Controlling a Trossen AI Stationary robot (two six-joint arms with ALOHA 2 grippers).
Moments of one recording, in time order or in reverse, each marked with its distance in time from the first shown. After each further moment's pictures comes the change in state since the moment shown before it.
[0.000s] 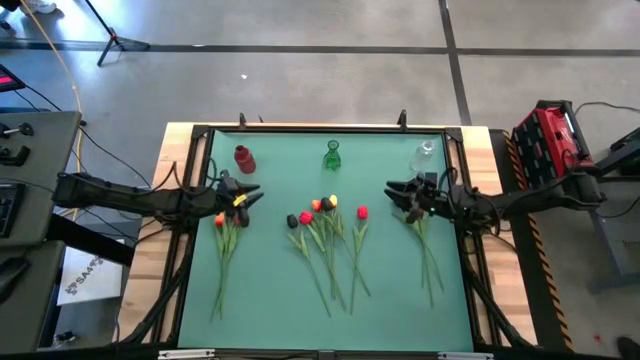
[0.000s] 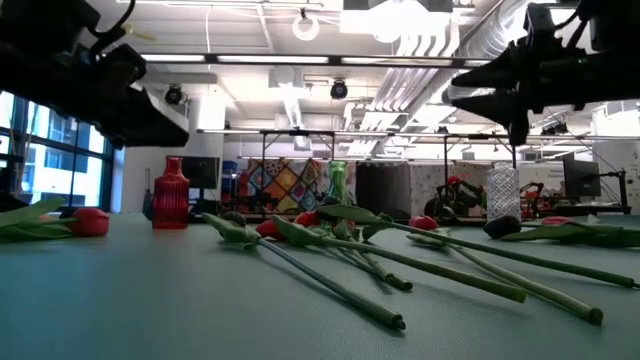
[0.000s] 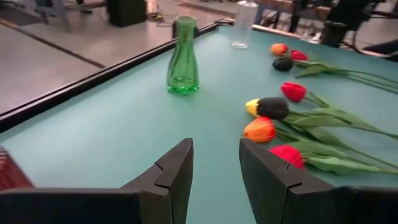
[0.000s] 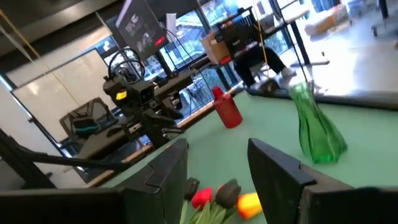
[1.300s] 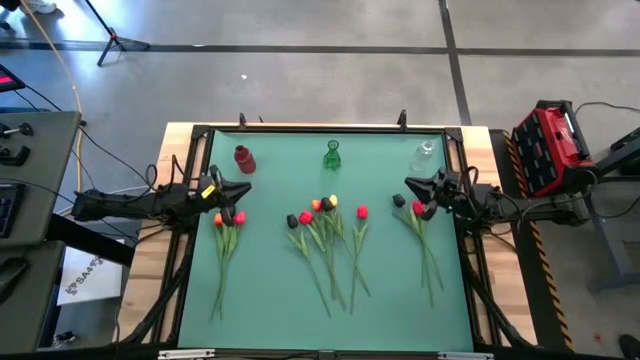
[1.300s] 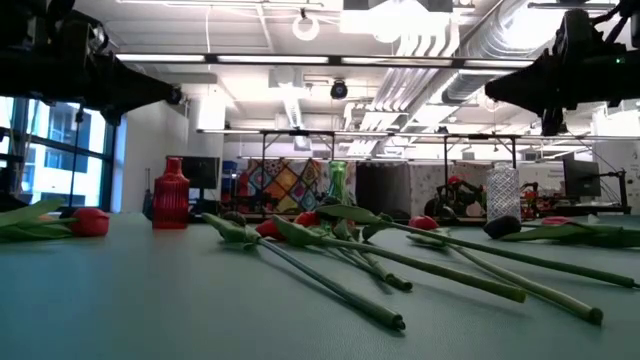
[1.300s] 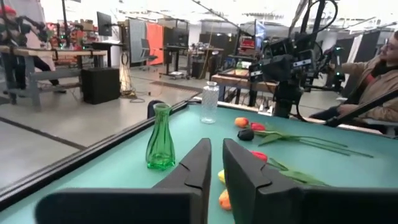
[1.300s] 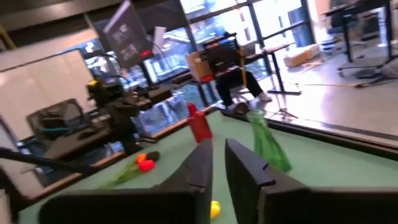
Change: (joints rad) left arm 0.000 -0.491 -0.103 0.002 0.095 0.199; right arm 0.000 -0.602 -0.038 -0.527 0.082 -0.151
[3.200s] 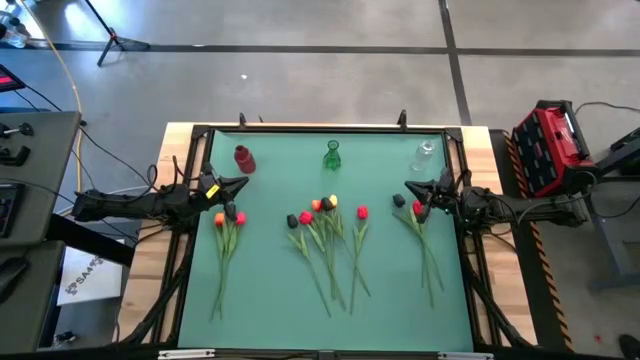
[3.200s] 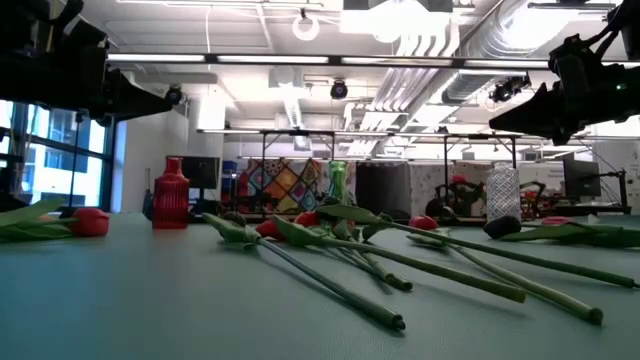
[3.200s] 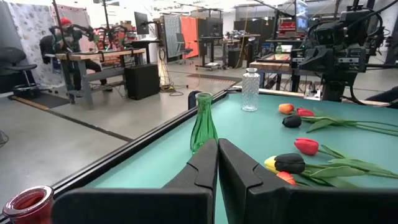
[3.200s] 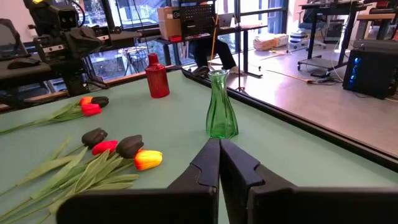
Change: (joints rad) left arm 0.000 -0.010 0.000 -0.060 -0.158 0.091; right arm 0.000 -0.047 0.000 -0.263 0.090 -0.158
